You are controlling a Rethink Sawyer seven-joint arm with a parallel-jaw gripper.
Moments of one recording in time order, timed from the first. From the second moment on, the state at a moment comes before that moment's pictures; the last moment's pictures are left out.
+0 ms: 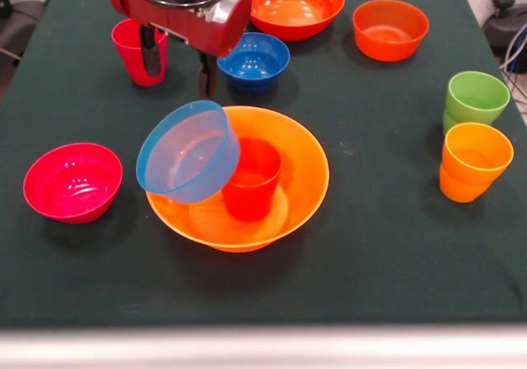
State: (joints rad) arm -0.27 -0.33 -0.04 0.76 -0.10 1.24 1.95
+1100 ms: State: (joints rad) arm -0.23 -0.21 -0.10 0.67 -0.03 1.26 1.95
